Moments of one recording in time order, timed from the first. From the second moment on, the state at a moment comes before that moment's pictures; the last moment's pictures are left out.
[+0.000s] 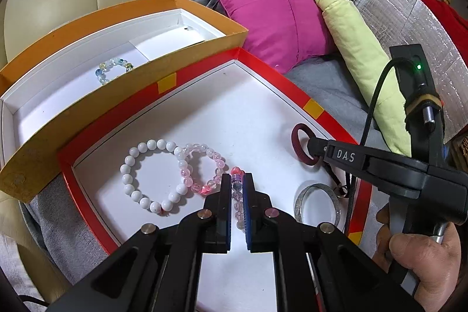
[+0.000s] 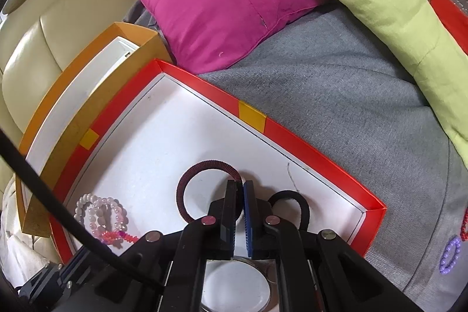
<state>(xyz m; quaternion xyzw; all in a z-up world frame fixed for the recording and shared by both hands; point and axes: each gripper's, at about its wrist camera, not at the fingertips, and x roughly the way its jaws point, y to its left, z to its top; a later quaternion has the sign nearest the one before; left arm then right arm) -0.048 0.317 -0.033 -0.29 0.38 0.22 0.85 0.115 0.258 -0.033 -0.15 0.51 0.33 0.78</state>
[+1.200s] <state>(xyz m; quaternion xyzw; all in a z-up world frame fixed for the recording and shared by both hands) -0.087 0.333 -0.011 -0.35 0.27 0.35 0.83 0.109 0.140 0.021 -0.07 0.49 0.31 0.81</state>
